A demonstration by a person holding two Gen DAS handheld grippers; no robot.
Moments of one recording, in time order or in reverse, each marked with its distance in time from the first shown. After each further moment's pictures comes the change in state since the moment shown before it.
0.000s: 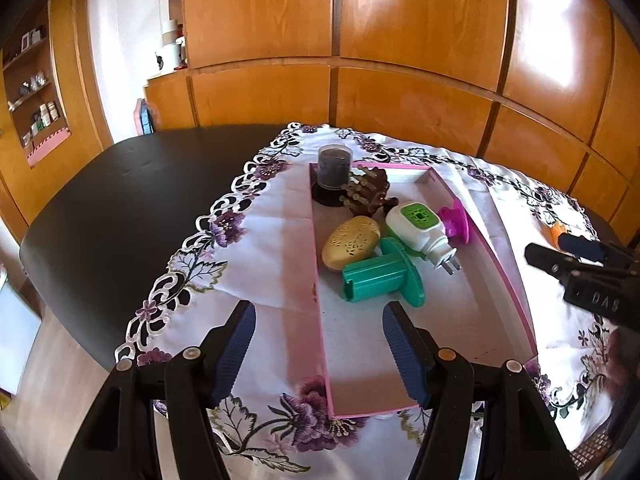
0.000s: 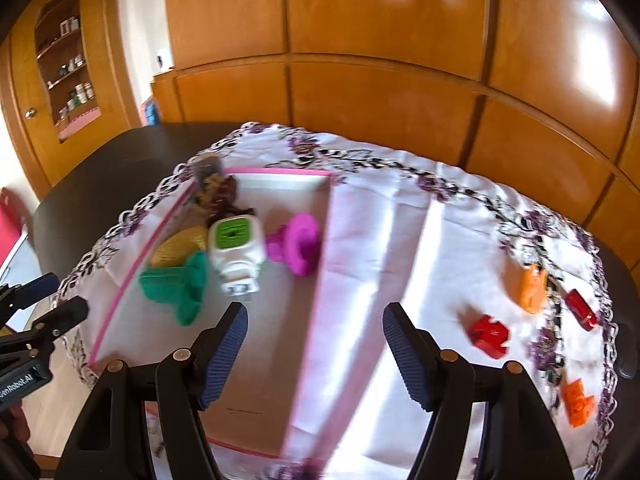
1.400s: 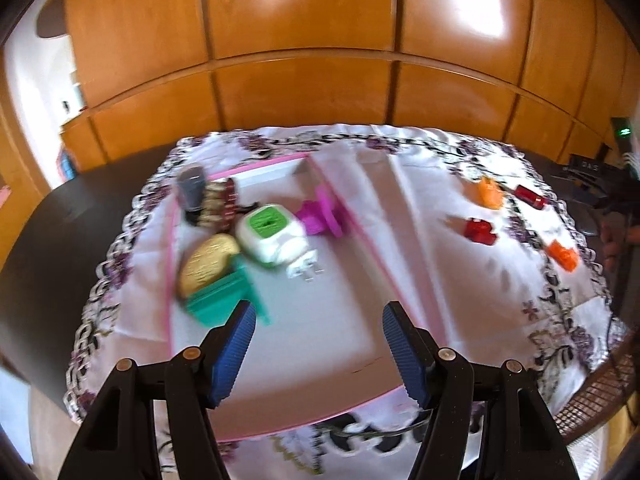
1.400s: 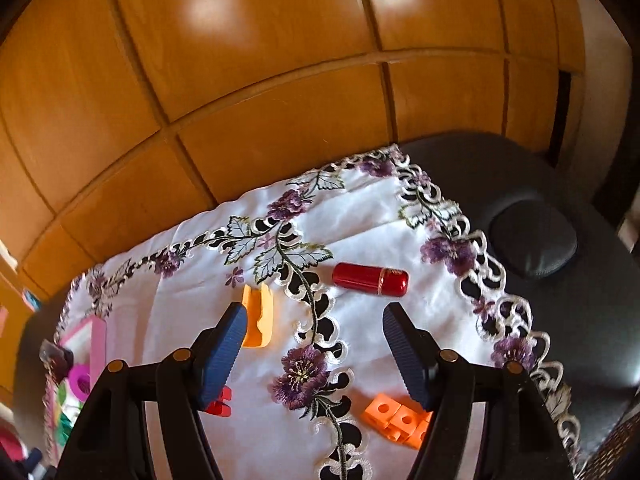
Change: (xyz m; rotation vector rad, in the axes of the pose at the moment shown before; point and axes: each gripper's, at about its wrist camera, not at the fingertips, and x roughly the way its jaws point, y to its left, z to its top) left arm 0.007 -0.119 0.018 0.230 0.067 -0.176; right arm -0.034 -0.277 -0.040 0.676 -0.101 -0.242
